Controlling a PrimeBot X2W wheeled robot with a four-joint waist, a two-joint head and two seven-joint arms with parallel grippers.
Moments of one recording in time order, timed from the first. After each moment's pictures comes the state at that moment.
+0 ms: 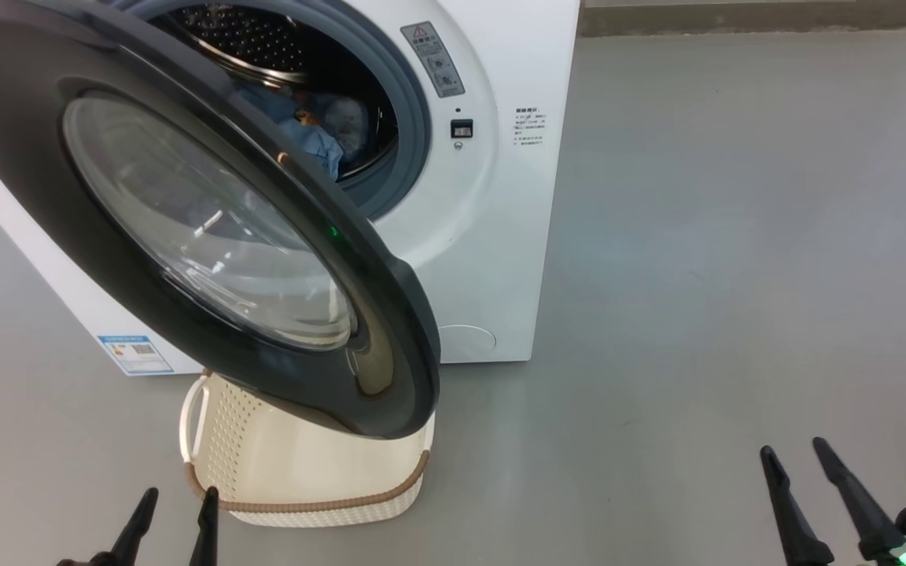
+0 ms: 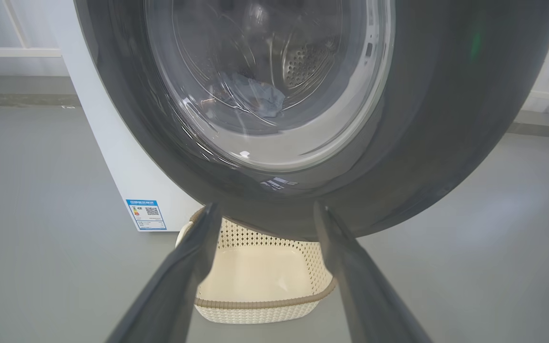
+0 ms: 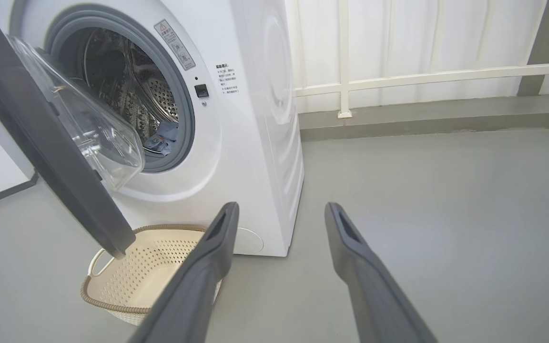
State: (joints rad) left arm 0.10 0.10 0.02 0.16 -0.23 -0.13 -0.25; right arm 0.14 -0.25 0.02 0.06 0.41 0.12 -0.26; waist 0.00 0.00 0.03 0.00
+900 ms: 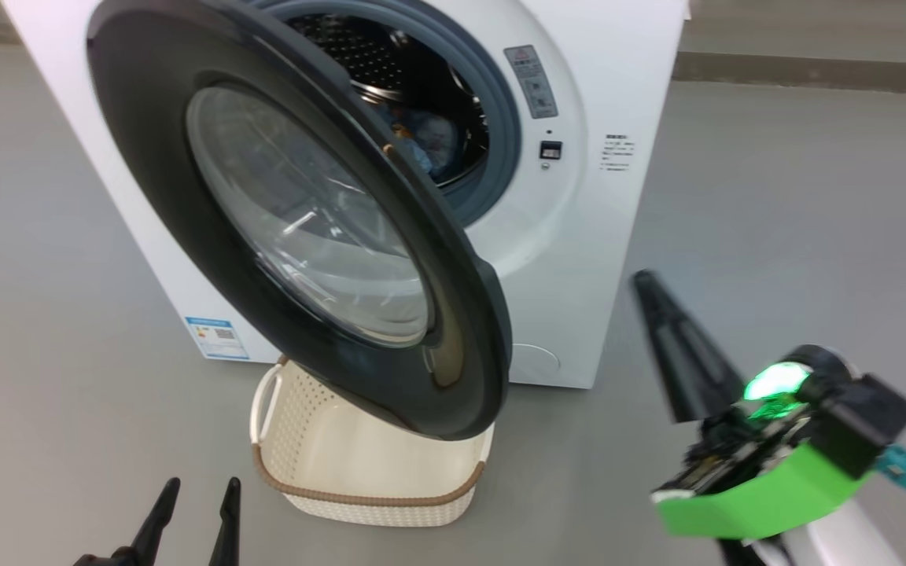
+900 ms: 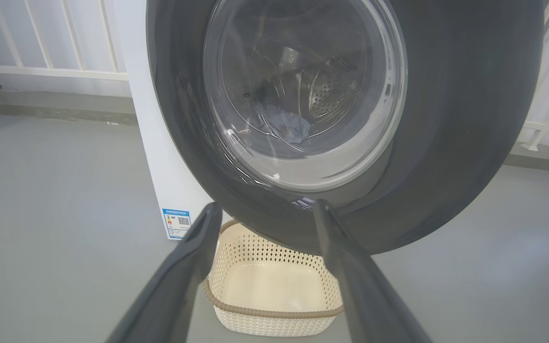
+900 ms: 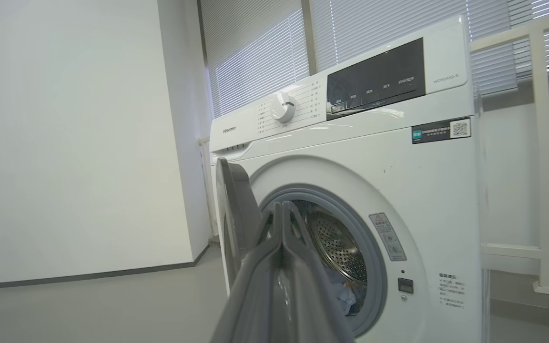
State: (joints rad) left arm 0.10 0.07 -0.01 0.11 -0.22 -0.13 -0.25; right arm -0.17 -0.19 0.26 -0.17 0.45 0.12 -0.26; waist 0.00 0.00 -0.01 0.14
